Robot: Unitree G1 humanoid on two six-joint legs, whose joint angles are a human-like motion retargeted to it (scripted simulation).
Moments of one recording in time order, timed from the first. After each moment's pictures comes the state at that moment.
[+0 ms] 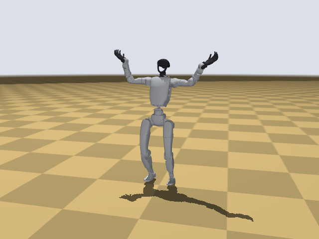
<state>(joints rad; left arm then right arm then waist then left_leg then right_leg) -0.41 1.53 0.60 0.65 -0.83 -0.22 0.68 -0.96 -1.19 -0.30 0.32 0.73 -0.35 -0.97 -0.04 -0.01 -0.34 -0.14 0.05 0.13 0.50 -0.59 0.12 -0.24 -0.03 -0.06 0.71 -0.57 -0.07</state>
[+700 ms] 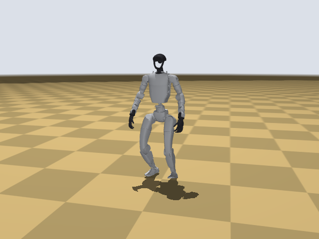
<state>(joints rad) 0.06 0.41 -0.30 1.02 -0.03 -0.04 -0.17 -0.03 -0.40 0.41 1.02 -0.16 -0.06 0.10 0.07 -0.02 -0.26 -0.49 0.08 0.11 0.74 -0.80 0.12 -0.57 -0.10 -0.17 0.88 -0.57 -0.05</state>
